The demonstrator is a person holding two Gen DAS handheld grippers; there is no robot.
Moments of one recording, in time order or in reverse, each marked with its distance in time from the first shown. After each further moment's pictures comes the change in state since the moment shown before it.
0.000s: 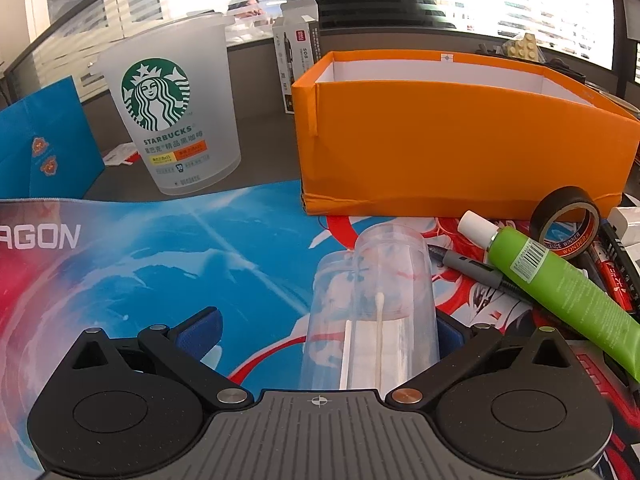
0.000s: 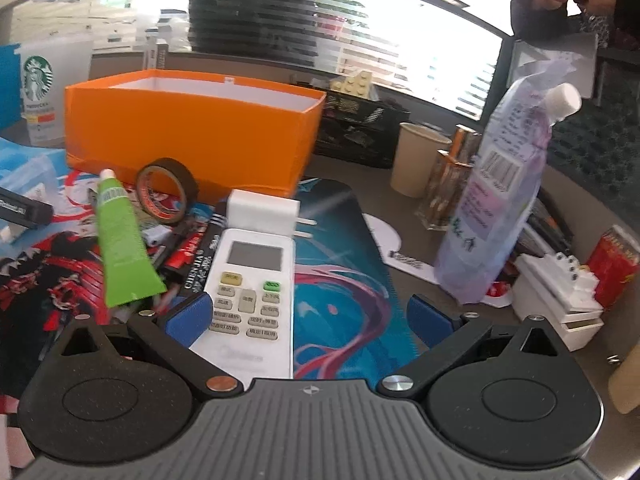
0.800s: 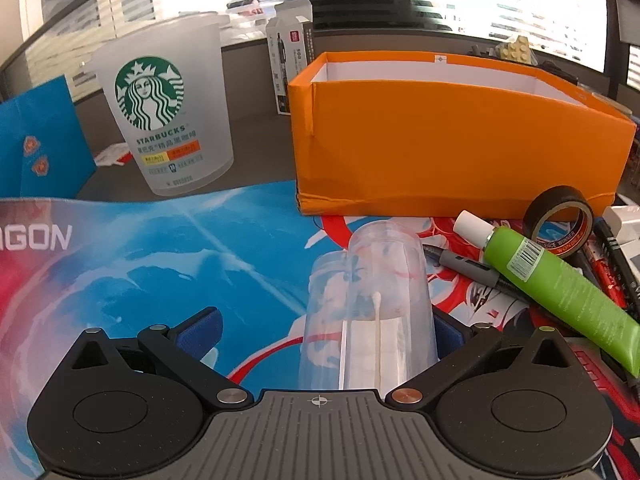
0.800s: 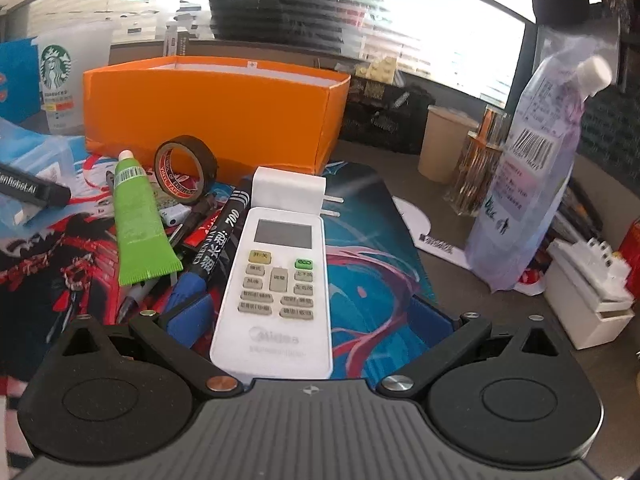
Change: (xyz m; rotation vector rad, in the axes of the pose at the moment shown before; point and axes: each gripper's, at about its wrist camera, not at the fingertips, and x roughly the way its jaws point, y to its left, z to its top) left arm 0.001 0.006 -0.002 -0.011 -0.009 -0.043; right arm 0.014 0.001 -0.008 0.026 0.043 0.110
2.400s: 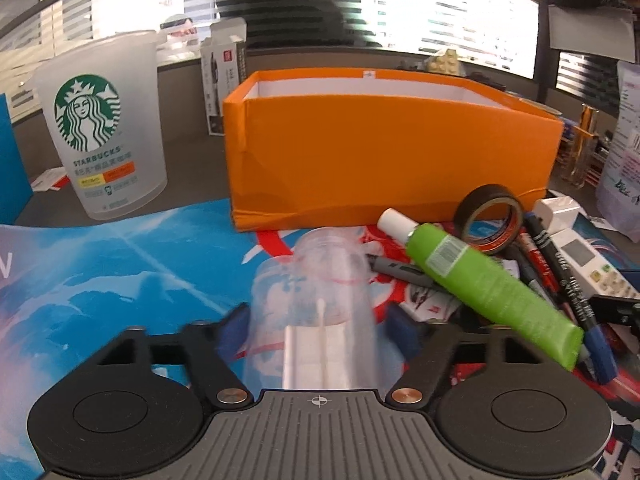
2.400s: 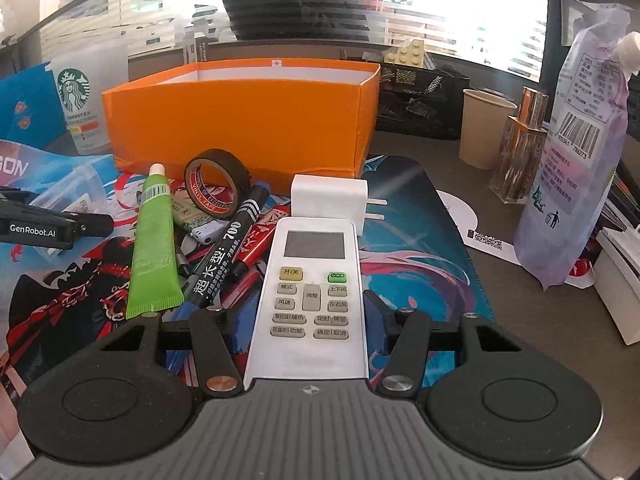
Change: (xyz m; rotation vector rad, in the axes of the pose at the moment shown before) left arm -0.004 -0.001 -0.008 0.082 -0.077 -0.207; right arm 0.006 0.000 0.010 0.057 0.021 0.134
